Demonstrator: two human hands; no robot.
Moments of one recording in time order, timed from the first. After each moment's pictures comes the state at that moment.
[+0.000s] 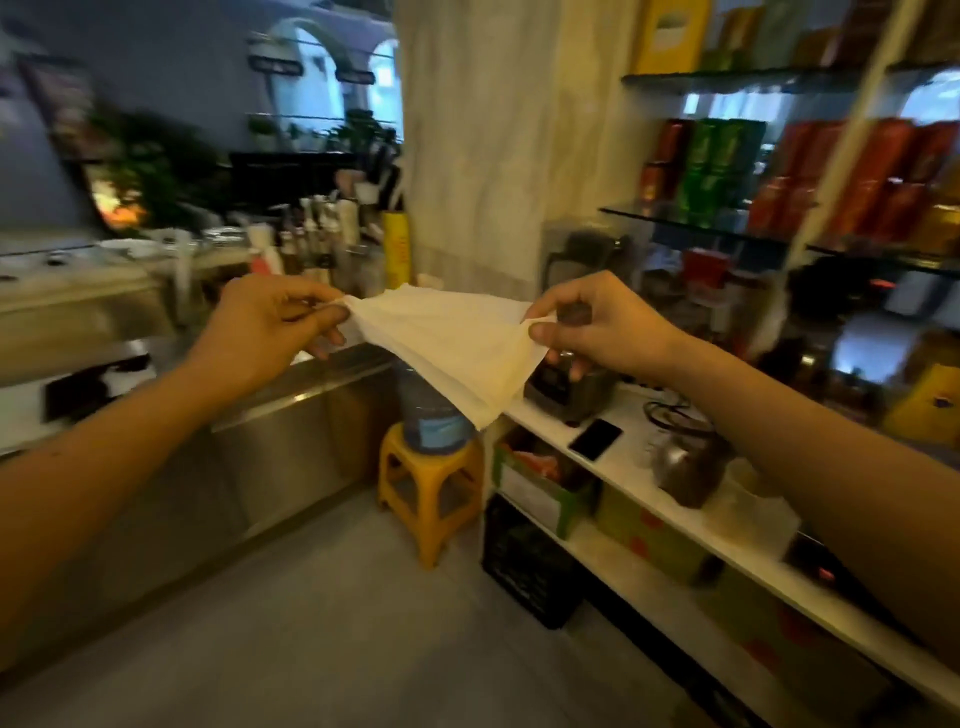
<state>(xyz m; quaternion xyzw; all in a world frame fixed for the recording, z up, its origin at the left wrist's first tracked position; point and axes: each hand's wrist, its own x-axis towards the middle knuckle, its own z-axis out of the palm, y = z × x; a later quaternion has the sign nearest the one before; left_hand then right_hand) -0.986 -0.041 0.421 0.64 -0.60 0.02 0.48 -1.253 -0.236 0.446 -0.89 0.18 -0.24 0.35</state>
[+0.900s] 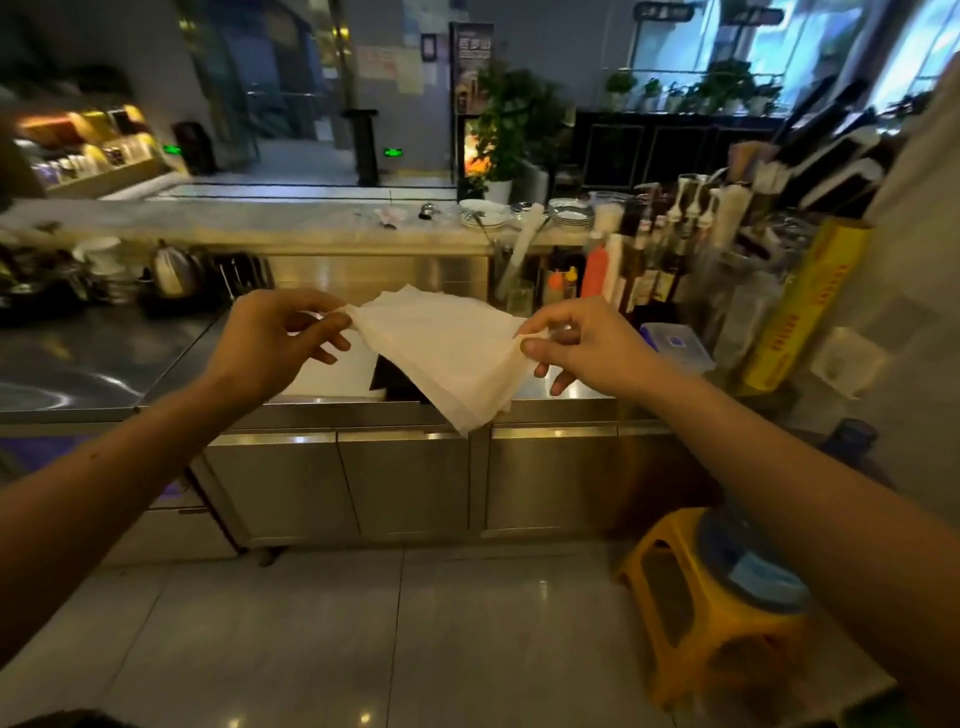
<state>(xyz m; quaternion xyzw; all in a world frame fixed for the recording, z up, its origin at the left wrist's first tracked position) -0.530 0.093 0.355 0.82 -0.31 0.17 0.44 -0.611 -0.218 0.363 -0.89 -0.10 -0.09 0.44</state>
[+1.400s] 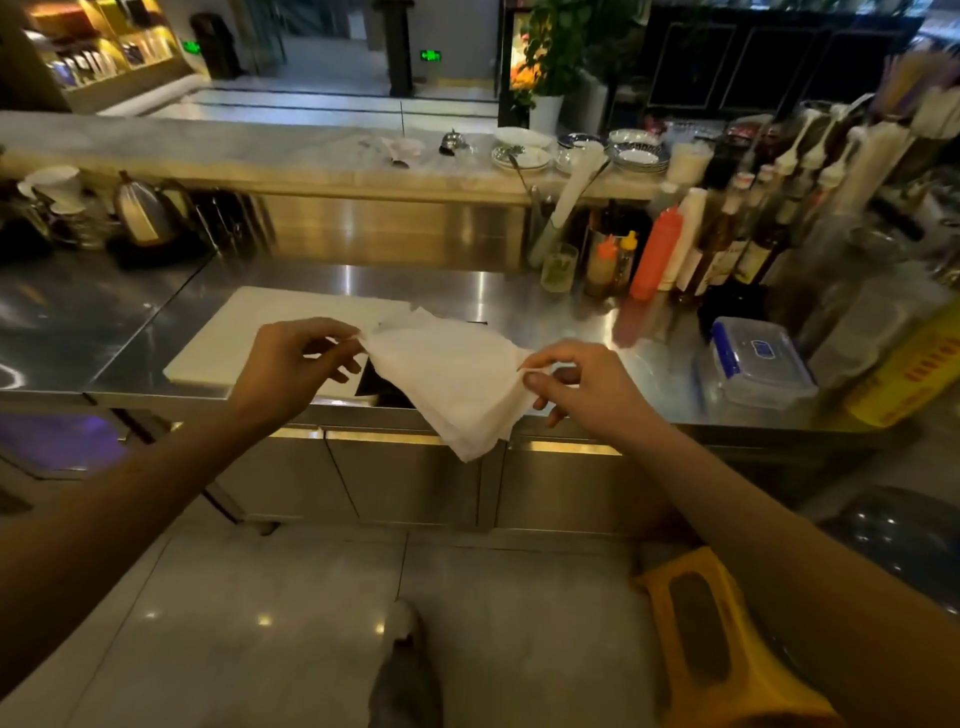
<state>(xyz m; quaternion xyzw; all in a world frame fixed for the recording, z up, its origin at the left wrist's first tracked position) -0.327 0.027 0.257 0.86 -0.25 0.12 0.43 -0.399 -0.281 0.255 -0.86 -0.05 -0.05 0.51</state>
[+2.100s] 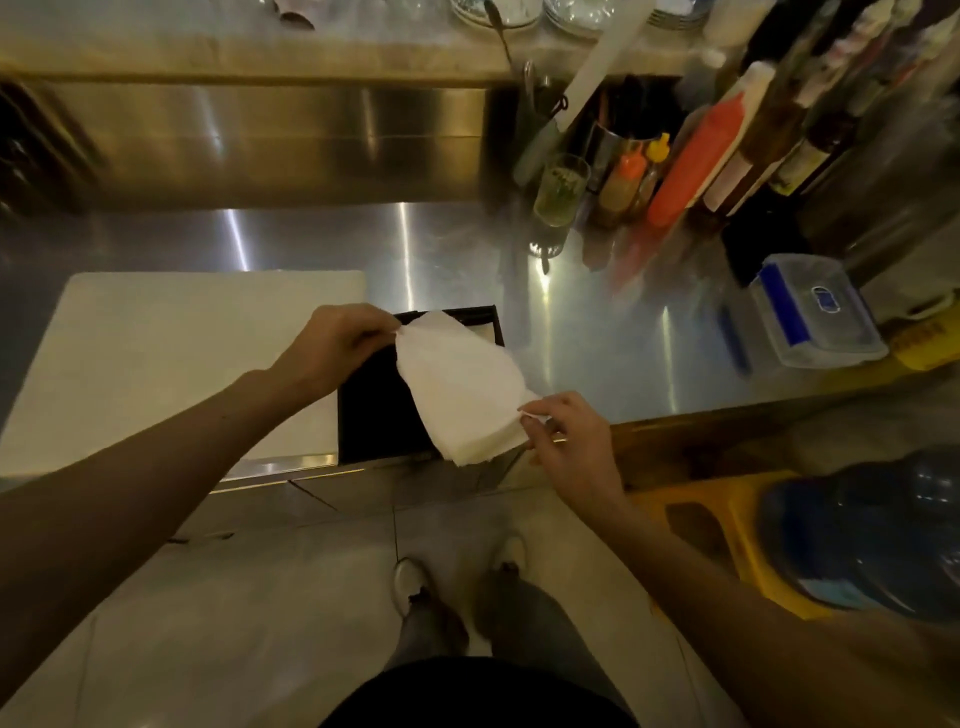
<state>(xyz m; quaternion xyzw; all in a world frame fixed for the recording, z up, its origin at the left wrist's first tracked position) -0.014 0.009 0.115 0.84 -0.41 -0.03 0.34 -0.223 -0.218 0.095 -0.88 0.18 -0.10 0.42</state>
